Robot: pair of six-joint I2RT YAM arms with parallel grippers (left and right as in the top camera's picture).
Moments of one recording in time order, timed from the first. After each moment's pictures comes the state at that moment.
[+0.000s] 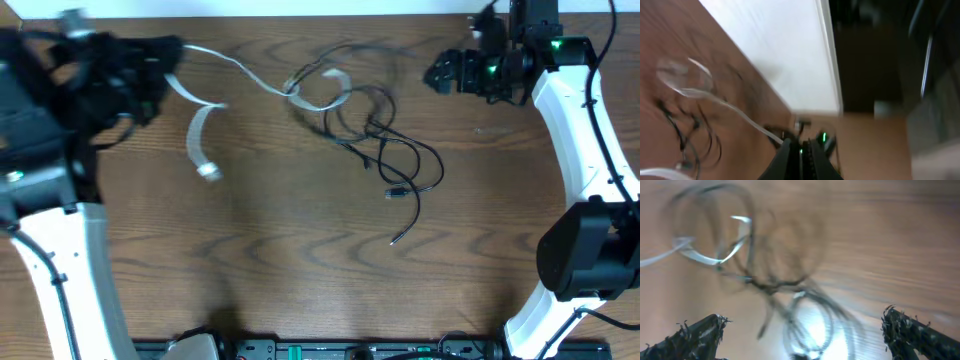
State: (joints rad) left arm 0.25 1.33 1.60 -0.69 0.89 -1.11; right arm 0.05 1.92 1.78 -0.92 -0.50 0.08
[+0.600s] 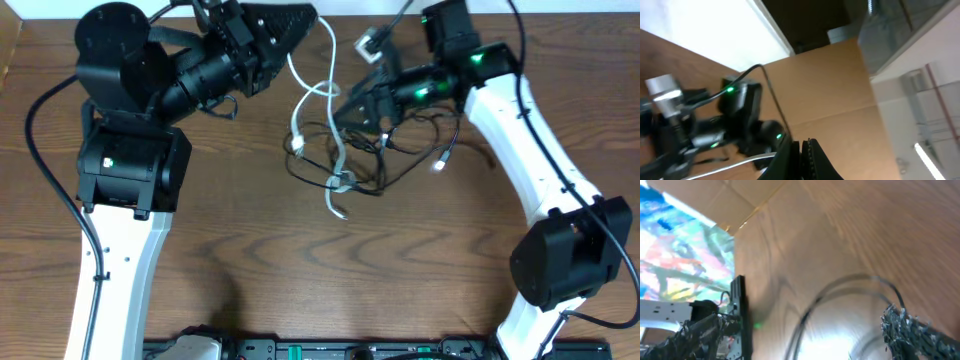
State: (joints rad) left arm -0.17 1.33 1.60 -0.25 0.81 -1.30; right arm 0.32 1.92 1.78 -0.88 -1.04 -0.25
